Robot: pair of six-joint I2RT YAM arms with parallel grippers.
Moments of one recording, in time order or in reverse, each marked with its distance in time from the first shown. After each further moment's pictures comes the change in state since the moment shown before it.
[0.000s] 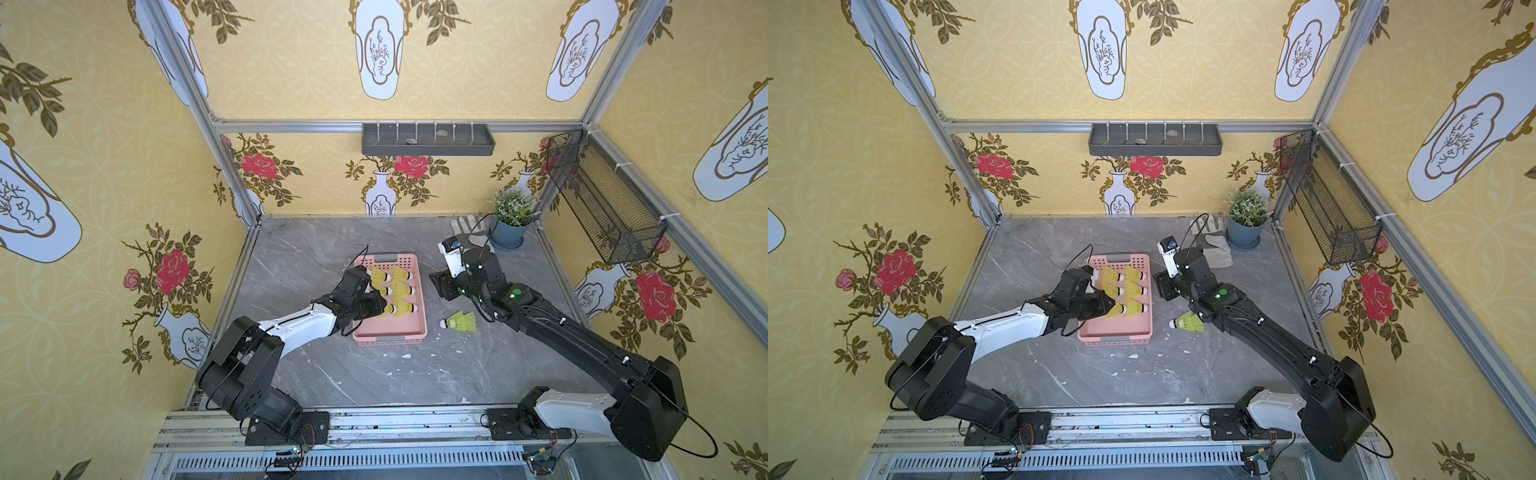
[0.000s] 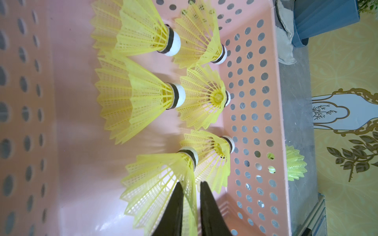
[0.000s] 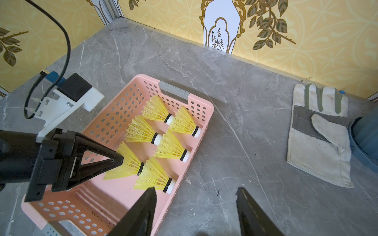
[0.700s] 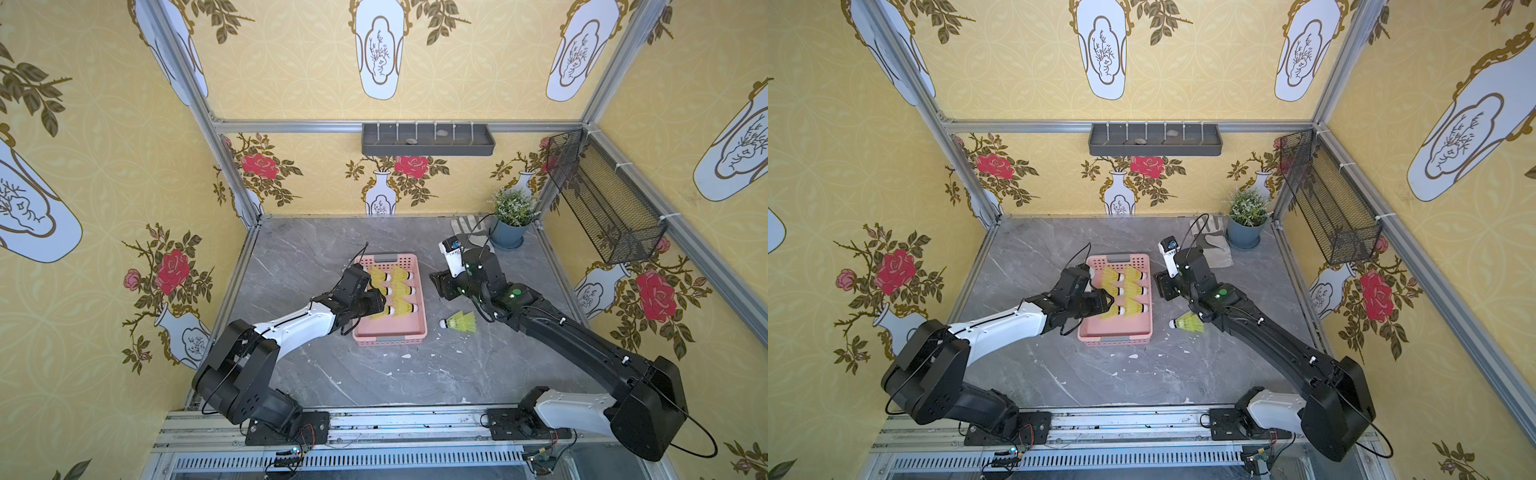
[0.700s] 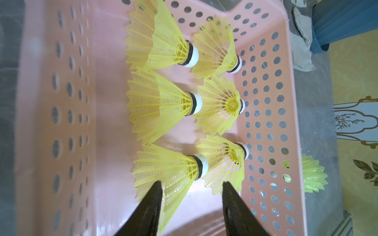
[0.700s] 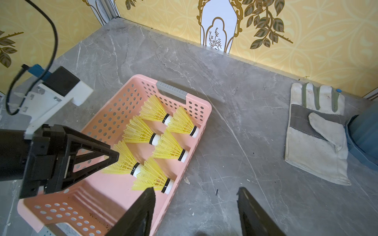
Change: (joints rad) left arm 0.000 -0.034 0.030 -0.091 -0.092 0.034; right arm -0.001 0.000 -0.004 0.000 0.026 0.020
